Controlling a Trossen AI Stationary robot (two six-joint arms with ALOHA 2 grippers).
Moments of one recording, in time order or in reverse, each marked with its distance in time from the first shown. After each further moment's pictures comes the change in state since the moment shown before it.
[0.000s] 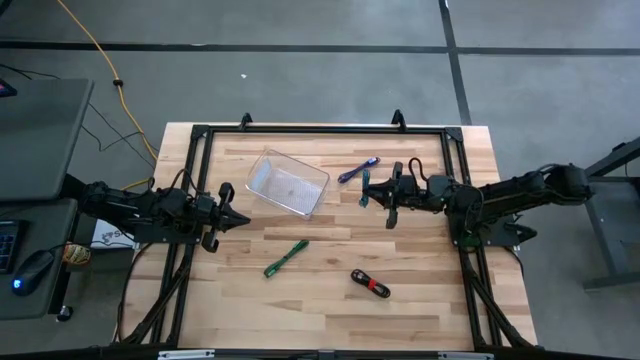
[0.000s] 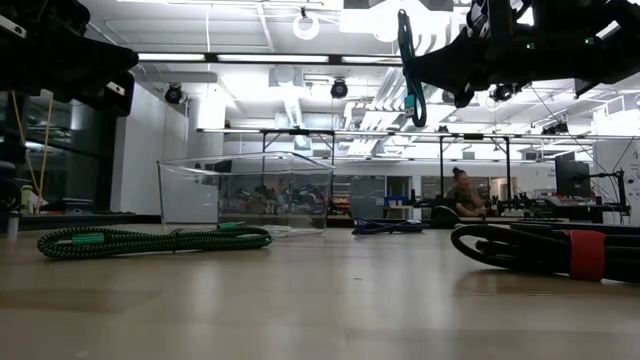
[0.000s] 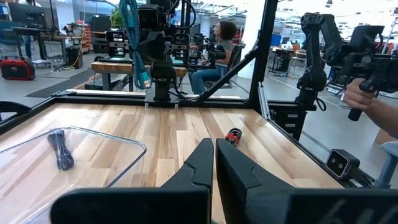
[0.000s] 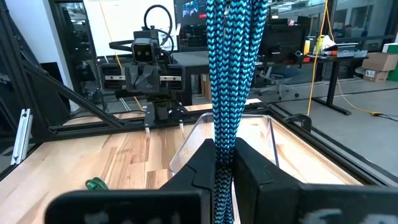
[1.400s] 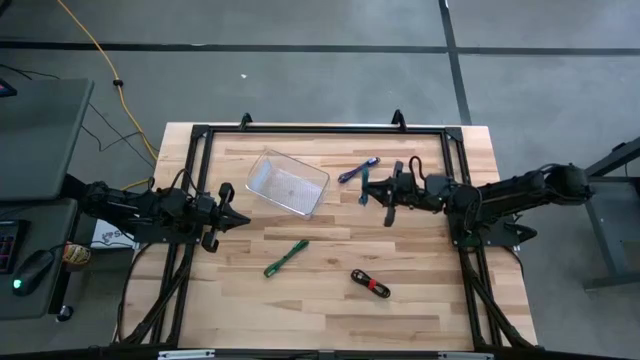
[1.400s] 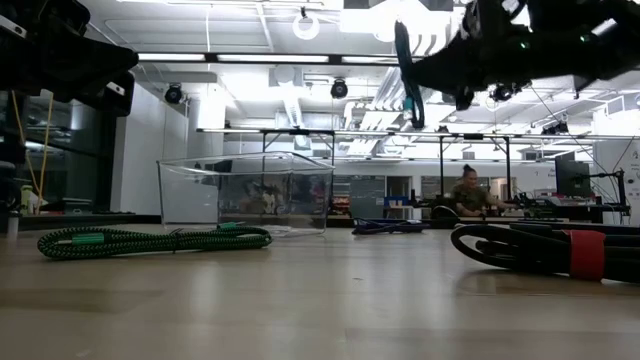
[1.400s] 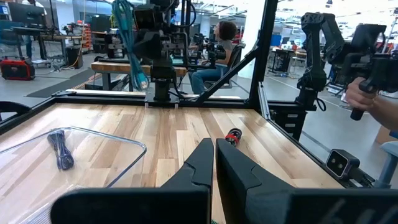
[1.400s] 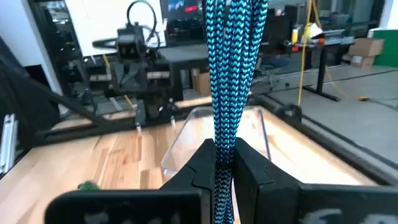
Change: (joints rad) left arm 0.000 0.000 0.000 0.000 0.000 0.000; right arm 0.000 0.004 0.039 -0.057 0.056 0.047
